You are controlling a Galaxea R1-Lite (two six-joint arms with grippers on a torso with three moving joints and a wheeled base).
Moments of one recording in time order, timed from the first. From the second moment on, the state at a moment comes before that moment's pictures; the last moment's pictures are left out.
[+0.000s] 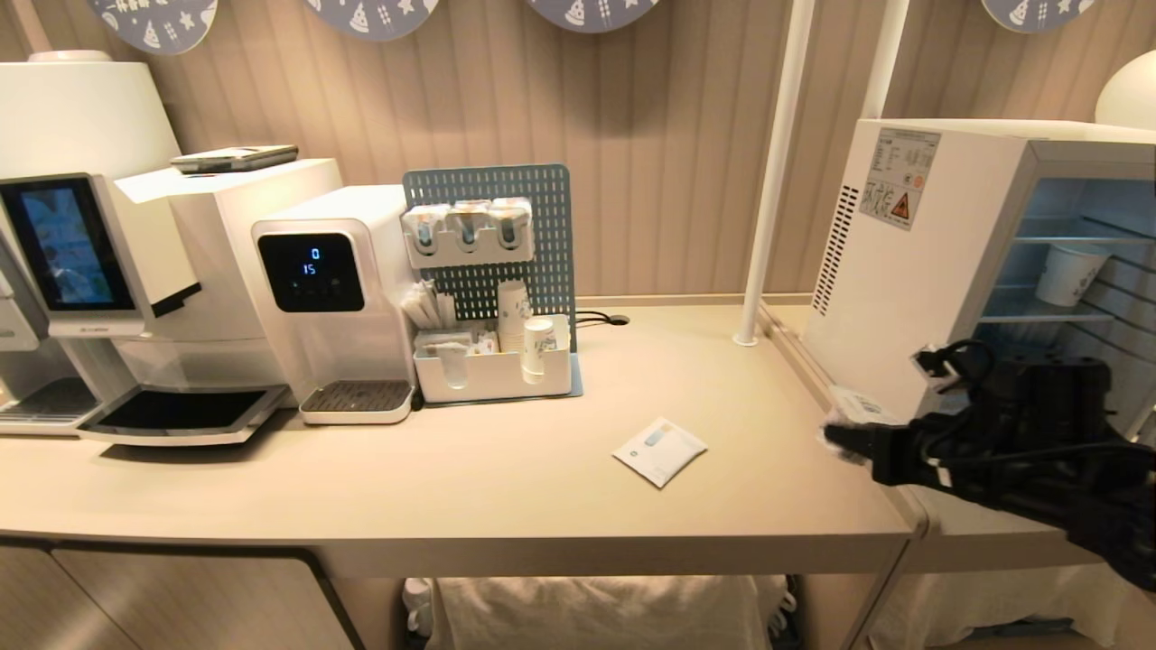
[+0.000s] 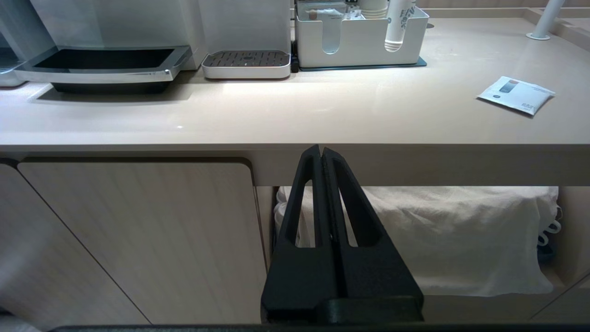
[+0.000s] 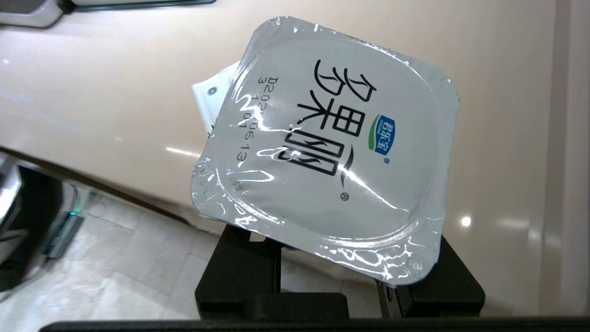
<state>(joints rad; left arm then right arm) 0.00 0.00 -0.03 0.06 0.00 -0.01 0.07 1.88 -0.54 -0.87 0.33 0.08</state>
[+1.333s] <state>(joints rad) 0.00 0.00 -0.03 0.06 0.00 -0.01 0.24 2.56 -0.95 -1.18 -0.18 -0.18</state>
